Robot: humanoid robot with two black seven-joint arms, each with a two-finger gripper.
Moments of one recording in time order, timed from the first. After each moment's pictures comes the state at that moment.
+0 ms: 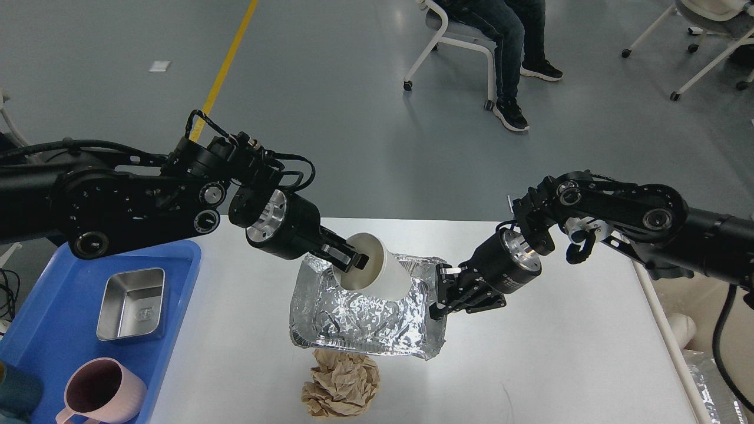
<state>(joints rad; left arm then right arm) -1.49 0.42 0.23 -1.39 1.08 -0.56 -0.06 1.22 -0.39 -0.06 1.13 -0.37 0.88 -0.29</state>
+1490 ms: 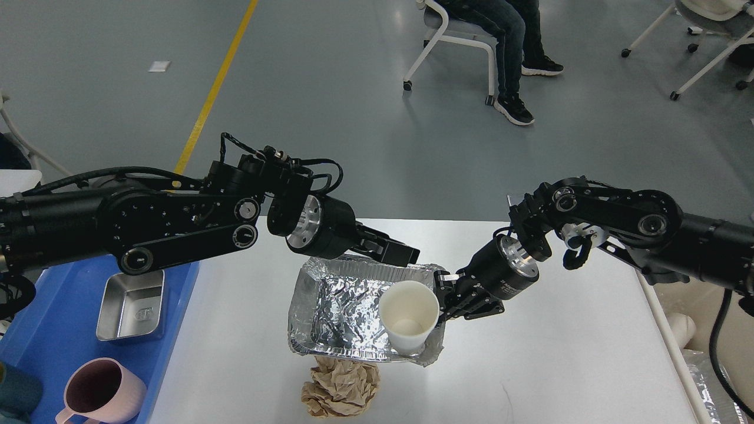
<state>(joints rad) -1.37 0.34 0.06 -1.35 1.05 -0.44 0.03 1.20 -0.38 -0.06 1.13 -0.38 0.88 -0.29</state>
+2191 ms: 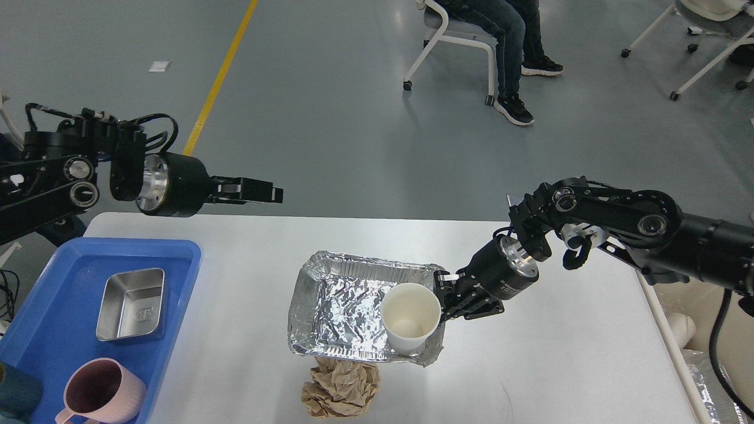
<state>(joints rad) -1.28 0.78 -0.01 -1.36 1.00 -0.50 0.03 1.20 -0.38 -0.06 1.13 -0.38 0.88 -0.29</state>
